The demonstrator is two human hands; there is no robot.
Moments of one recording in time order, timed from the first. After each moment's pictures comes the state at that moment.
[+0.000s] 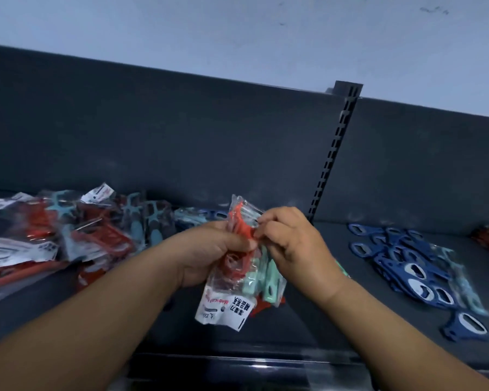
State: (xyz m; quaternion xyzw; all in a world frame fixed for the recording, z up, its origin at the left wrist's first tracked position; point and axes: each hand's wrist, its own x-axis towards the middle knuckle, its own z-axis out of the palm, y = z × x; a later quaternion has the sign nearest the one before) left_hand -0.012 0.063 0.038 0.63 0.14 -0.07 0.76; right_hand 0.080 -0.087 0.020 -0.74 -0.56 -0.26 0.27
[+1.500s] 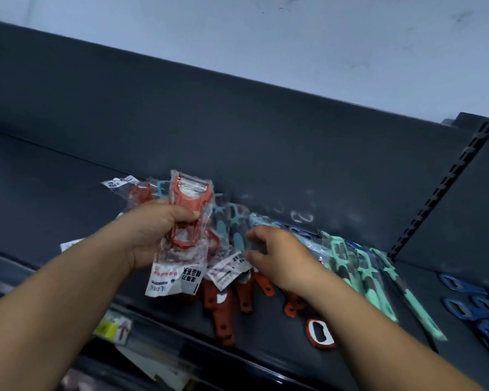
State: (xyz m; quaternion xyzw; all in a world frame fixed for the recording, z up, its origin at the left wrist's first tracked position) left_hand -0.118 0.199 0.041 0.55 0.32 0.18 0.75; right_hand 0.036 0.053 0.016 -0.83 -0.52 0.04 0.20
